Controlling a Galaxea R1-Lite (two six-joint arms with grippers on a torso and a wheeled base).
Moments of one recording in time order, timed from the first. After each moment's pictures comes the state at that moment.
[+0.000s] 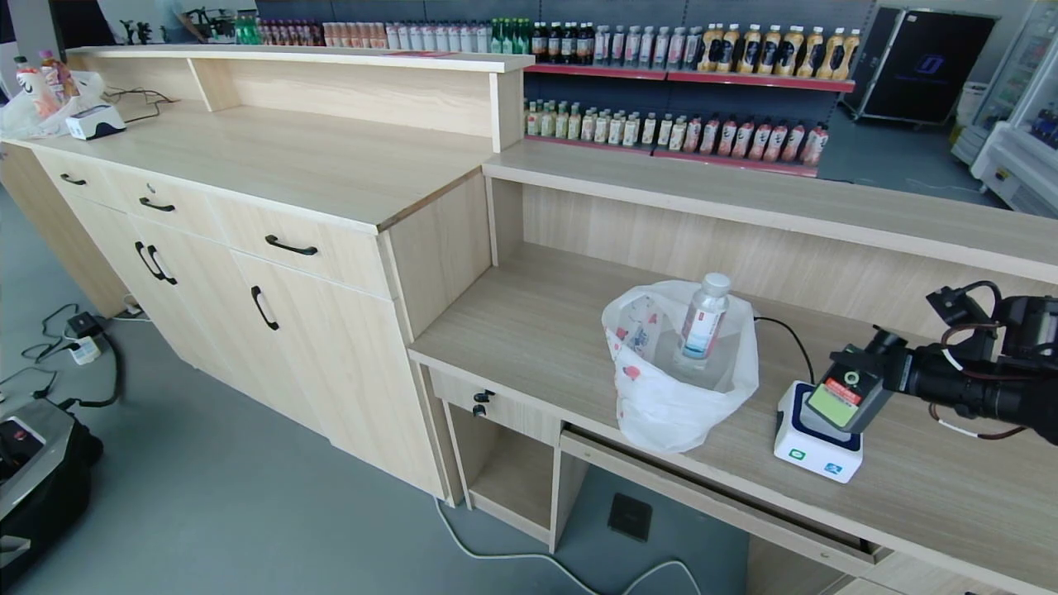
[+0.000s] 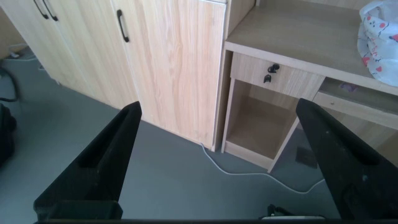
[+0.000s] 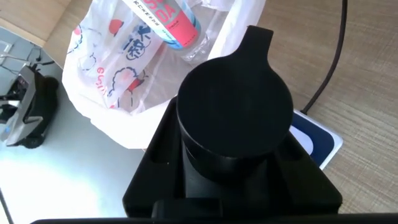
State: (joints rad) left arm 0.00 0.00 0.00 0.00 0.00 0.01; right arm -0.35 2.01 -0.86 -0.69 0.72 0.04
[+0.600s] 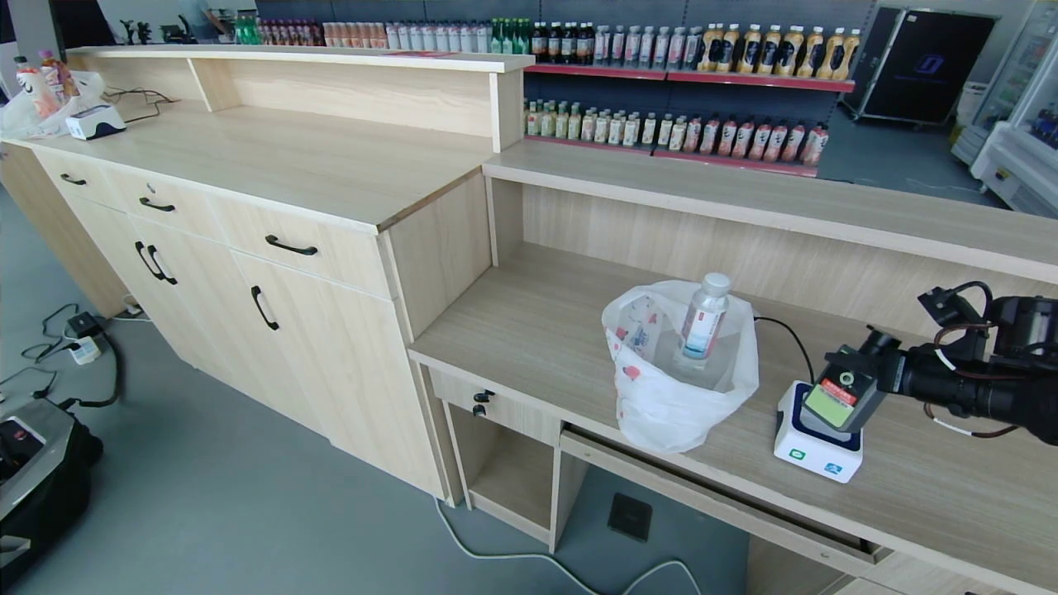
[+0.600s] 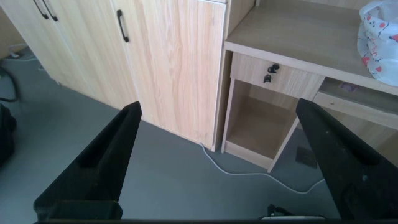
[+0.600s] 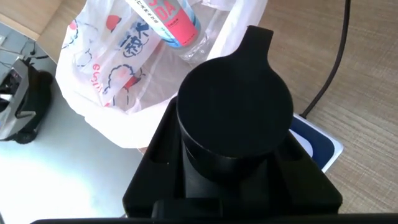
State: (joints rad) left arm 0.00 0.00 0.00 0.00 0.00 0.01; right arm -0.35 2.02 -0.87 -0.69 0.72 0.01
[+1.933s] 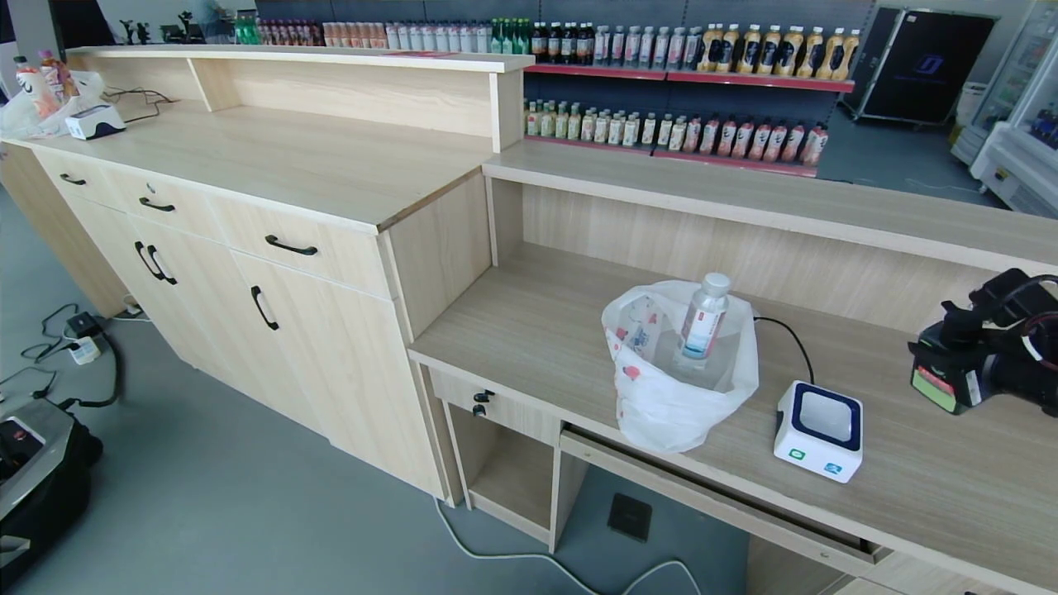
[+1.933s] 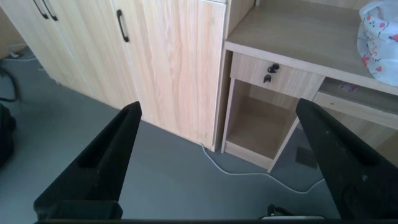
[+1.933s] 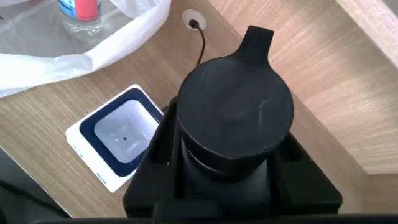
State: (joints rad) left arm 0.00 0.00 0.00 0.00 0.00 0.01; right arm -0.43 1.76 -0.69 -0.78 0.47 -0.68
